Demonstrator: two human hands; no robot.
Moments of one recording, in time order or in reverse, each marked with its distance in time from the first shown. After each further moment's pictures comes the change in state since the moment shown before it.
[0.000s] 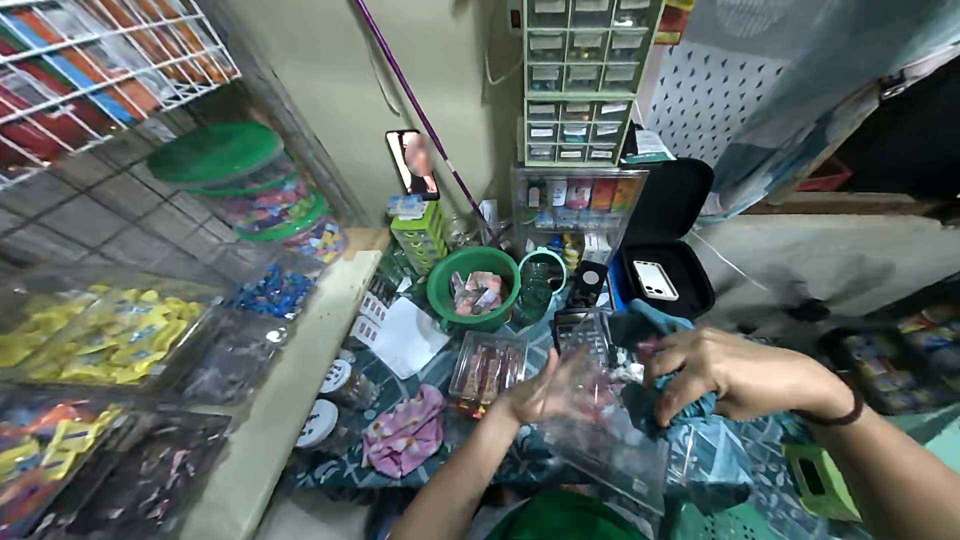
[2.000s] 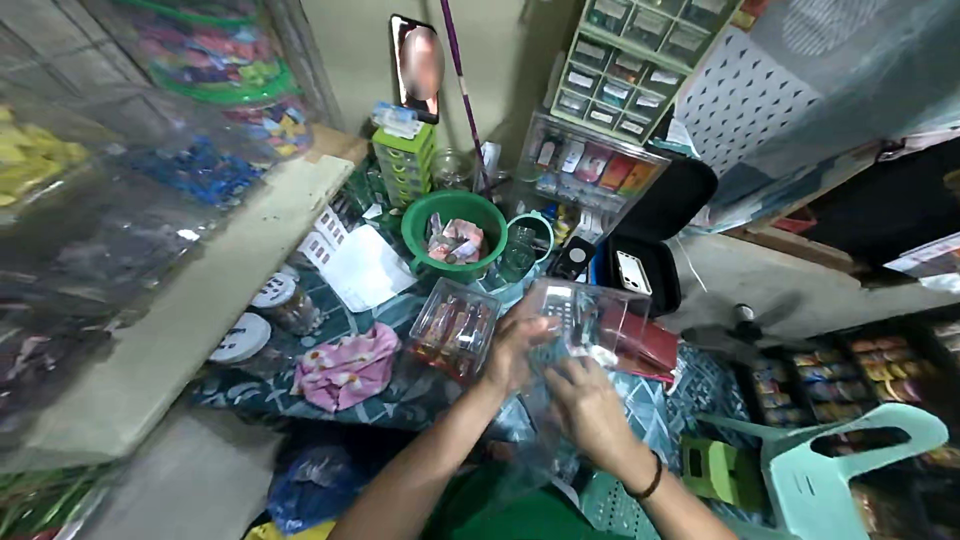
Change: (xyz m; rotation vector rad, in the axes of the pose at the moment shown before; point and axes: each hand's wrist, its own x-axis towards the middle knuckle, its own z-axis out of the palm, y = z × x) left_hand -0.002 0.006 0.044 -0.070 0.684 0.532; right_hand 0.051 -0.030 0.170 -0.362 0.392 0.605
